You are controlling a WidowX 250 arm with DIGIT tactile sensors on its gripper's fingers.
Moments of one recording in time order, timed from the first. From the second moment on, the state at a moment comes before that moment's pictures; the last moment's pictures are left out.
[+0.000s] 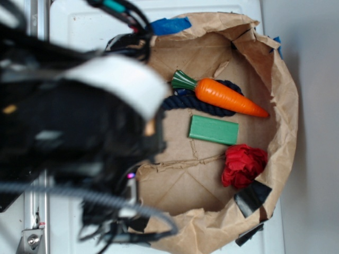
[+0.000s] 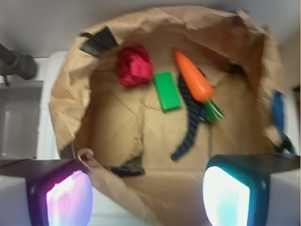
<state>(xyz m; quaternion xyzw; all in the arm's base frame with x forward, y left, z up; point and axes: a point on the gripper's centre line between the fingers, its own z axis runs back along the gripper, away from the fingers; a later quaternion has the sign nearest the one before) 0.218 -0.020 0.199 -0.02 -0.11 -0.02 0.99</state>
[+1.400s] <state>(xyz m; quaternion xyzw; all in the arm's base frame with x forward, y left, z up) 0.292 -0.012 0.091 -0.07 -0.08 -0.05 0.99</state>
